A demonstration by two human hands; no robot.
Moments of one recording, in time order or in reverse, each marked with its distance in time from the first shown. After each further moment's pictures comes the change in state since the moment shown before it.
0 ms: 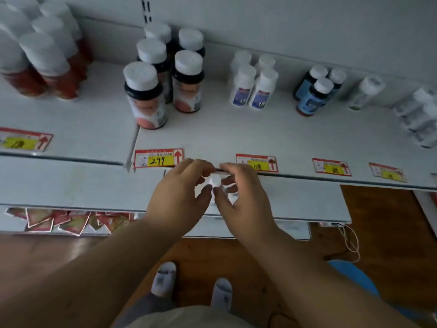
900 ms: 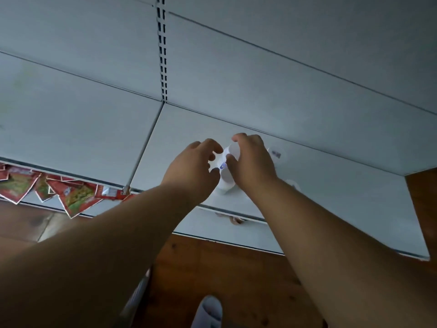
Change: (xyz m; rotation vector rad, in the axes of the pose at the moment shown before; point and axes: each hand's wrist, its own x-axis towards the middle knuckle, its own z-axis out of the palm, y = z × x) left_hand 0.037 -0.215 0.249 -0.062 -0.088 -0.340; right_hand 0.102 0.264 0.198 -0.446 -0.269 0.166
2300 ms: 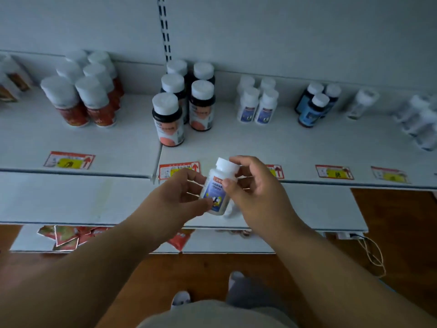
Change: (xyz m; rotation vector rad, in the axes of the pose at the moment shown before) left_hand -0.159 0.214 -0.307 -0.387 -0.318 -0.063; right_hand -0.217 -0.176 -0.312 0.816 0.134 -0.031
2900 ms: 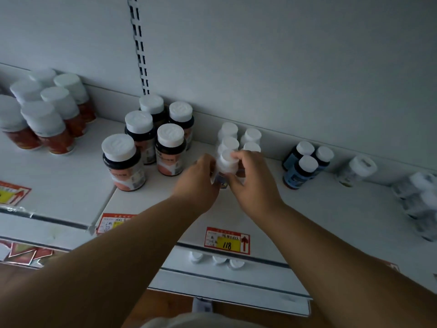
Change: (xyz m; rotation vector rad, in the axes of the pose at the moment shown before) left_hand 0.208 0.059 0.068 0.455 0.425 0.166; right_hand 0.196 0.062 -0.083 -0.468 0.049 -0.452
